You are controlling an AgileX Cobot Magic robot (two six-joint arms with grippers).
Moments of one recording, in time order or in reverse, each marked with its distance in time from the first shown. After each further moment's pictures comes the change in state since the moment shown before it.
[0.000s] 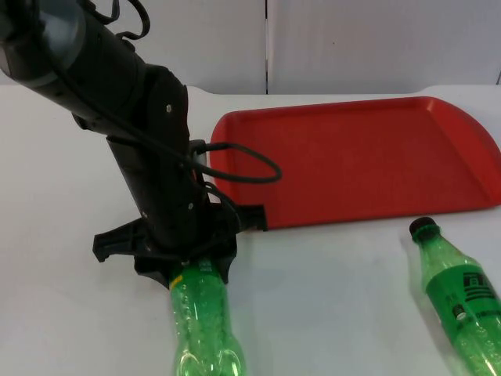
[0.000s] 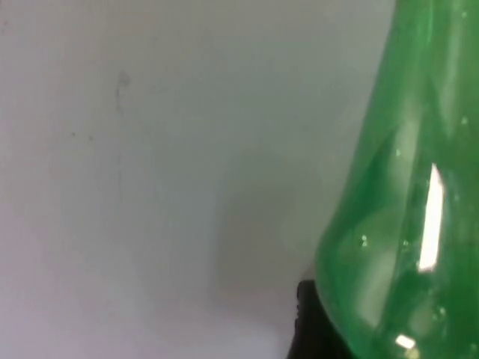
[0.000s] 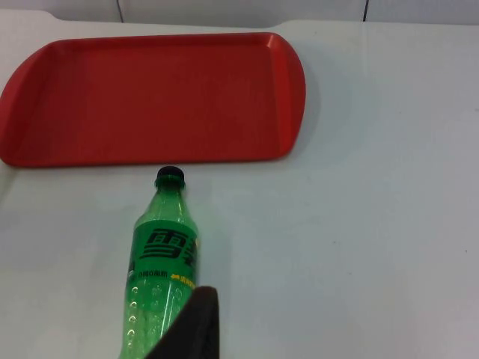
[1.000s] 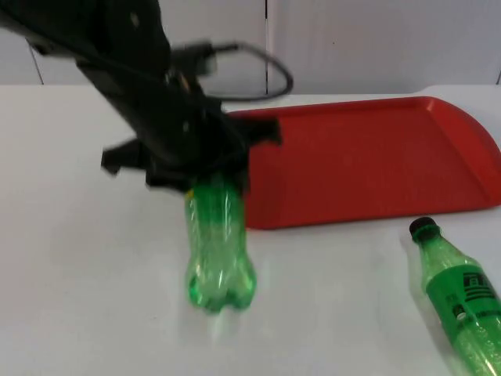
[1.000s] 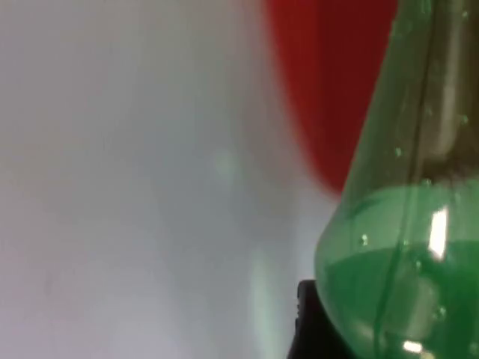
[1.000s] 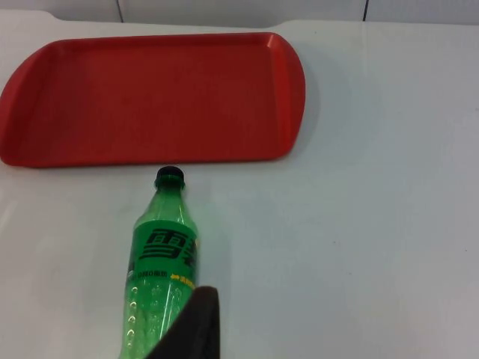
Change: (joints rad) right arm 0.000 0.000 0.000 0.000 0.000 0.002; left arm 0.000 -0.225 0.006 -0.029 -0.126 0.173
